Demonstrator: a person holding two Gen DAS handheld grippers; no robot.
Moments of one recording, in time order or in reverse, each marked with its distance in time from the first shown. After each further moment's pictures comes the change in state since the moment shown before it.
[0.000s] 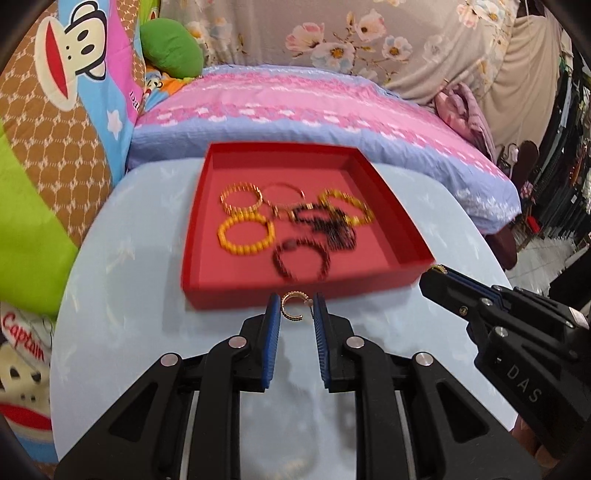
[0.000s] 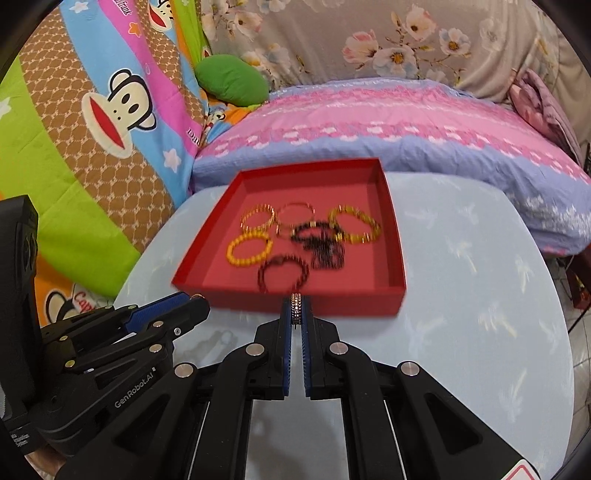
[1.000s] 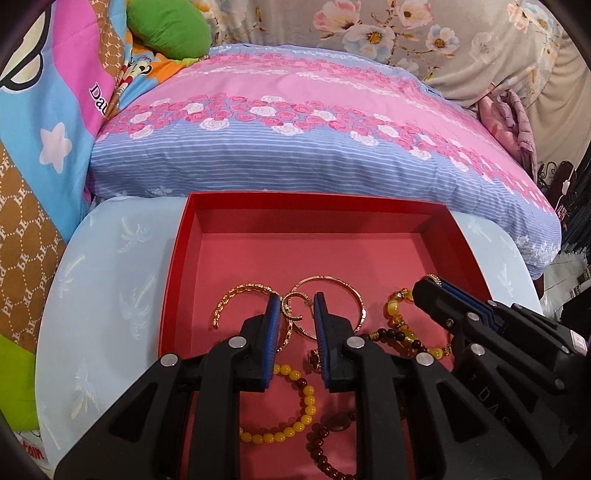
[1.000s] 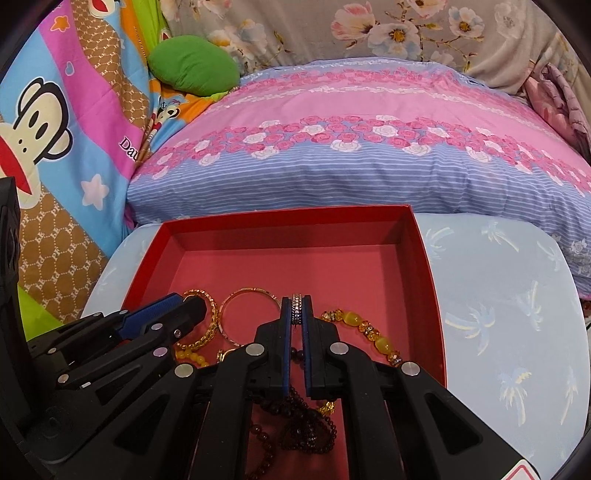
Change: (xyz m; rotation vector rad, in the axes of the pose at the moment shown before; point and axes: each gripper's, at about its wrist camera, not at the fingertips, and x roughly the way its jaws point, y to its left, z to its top) left arm 0.140 0.034 0.110 -0.054 0.080 0.046; right arm 0.156 -0.024 0.110 0.033 0.076 -0.060
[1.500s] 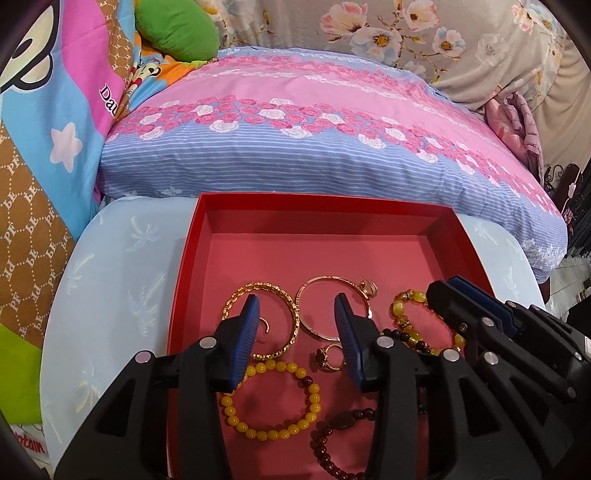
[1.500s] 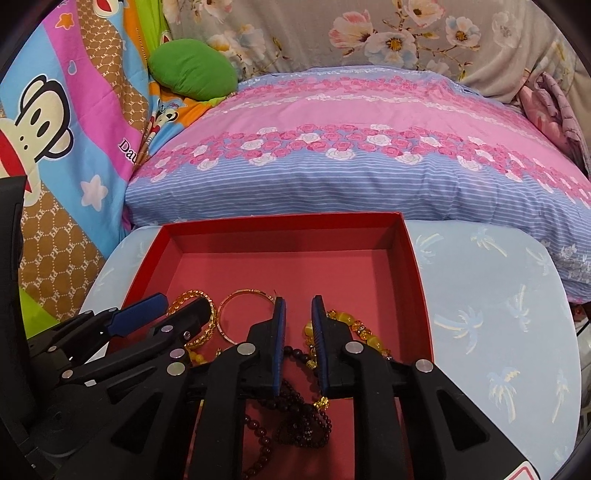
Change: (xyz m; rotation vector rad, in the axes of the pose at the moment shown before) left arm -0.006 0.001 -0.001 -0.011 -0.013 0.033; right arm -0.013 0.002 -0.003 -0.016 -0.030 -0.031
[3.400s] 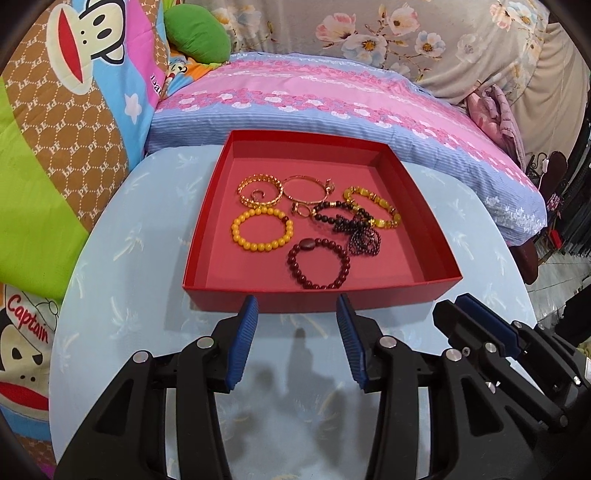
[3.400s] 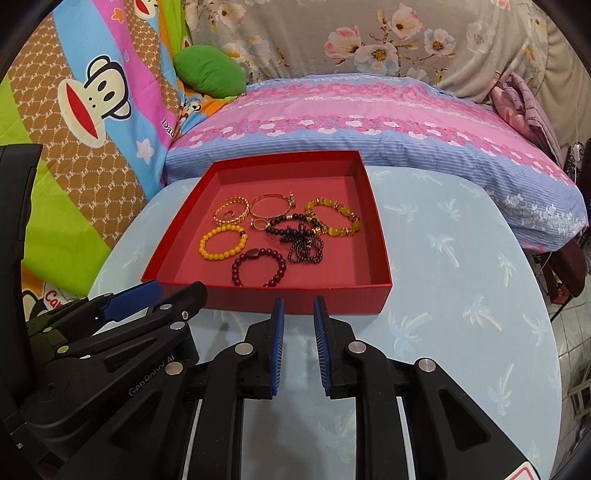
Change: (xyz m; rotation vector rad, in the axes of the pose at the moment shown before) left arm -0.115 -0.023 -0.124 -0.010 -0.017 0.018; right arm -0.130 0.011 -0.126 -0.016 -0.018 -0.028
